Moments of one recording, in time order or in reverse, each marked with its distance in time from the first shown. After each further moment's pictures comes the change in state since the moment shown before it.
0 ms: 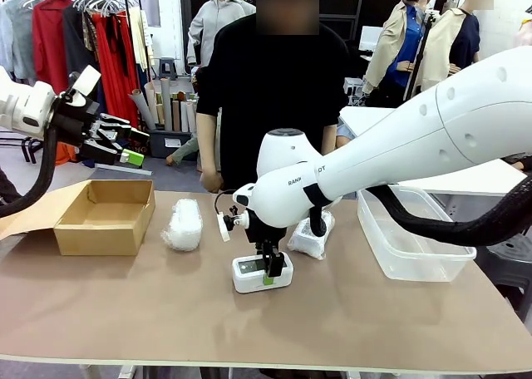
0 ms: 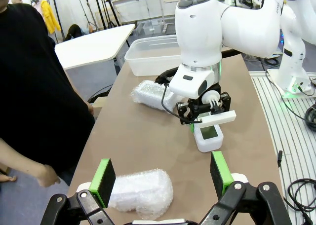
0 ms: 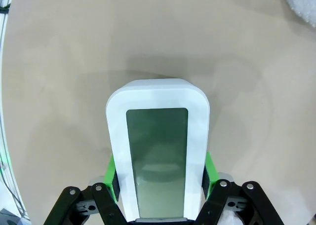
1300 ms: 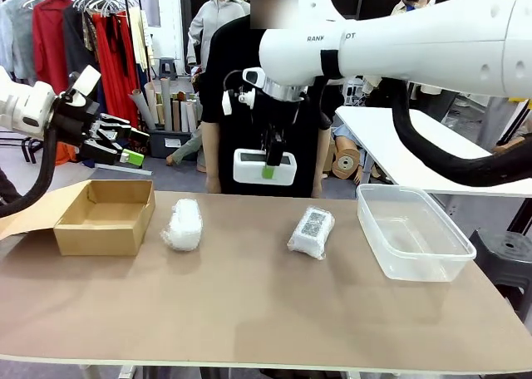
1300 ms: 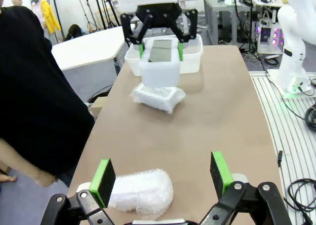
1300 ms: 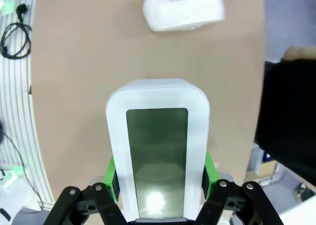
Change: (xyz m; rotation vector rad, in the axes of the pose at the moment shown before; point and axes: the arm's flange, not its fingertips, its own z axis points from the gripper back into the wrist) left arm 0.000 0.000 0.000 0.000 0.000 0.000; right arm -0.003 -0.068 0.239 -0.133 -0.060 -0.192
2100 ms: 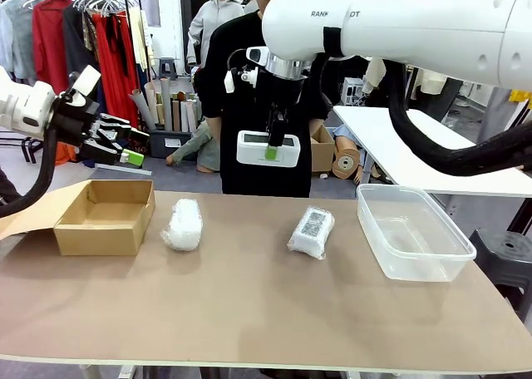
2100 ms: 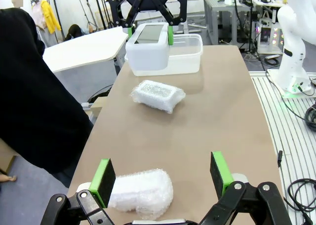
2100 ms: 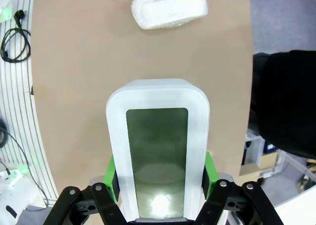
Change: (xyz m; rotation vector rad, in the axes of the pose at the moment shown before) left arm 0.000 0.000 0.000 0.000 0.000 0.000; right arm -0.002 -0.012 0.027 0.000 0.016 -0.039
